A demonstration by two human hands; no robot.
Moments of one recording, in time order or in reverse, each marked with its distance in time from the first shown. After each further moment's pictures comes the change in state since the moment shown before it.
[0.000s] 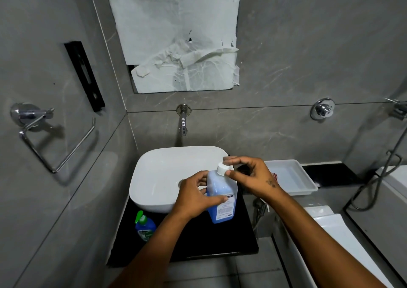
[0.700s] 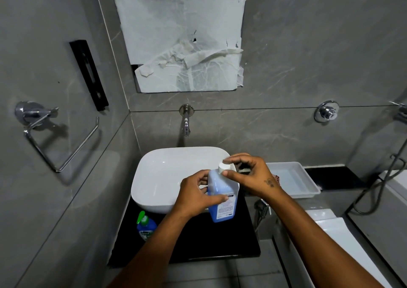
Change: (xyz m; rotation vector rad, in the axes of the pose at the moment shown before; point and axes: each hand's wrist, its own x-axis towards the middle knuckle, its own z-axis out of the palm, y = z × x) left_hand 0.012 -0.007 -0.008 -0.018 -0.024 -0.040; right_hand 0.010 -0.008 0.007 -0.073 0.005 -0.049
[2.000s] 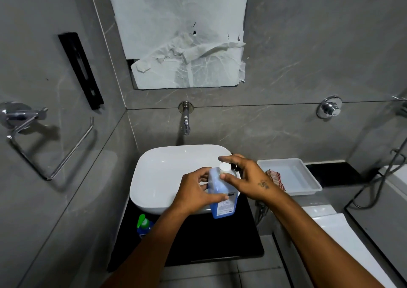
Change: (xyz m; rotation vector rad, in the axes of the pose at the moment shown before) left_hand 0.022 -0.006 -0.012 0.065 -0.078 -0.060; right_hand 0.018 0.016 0.017 -0.225 -0.136 -0.023
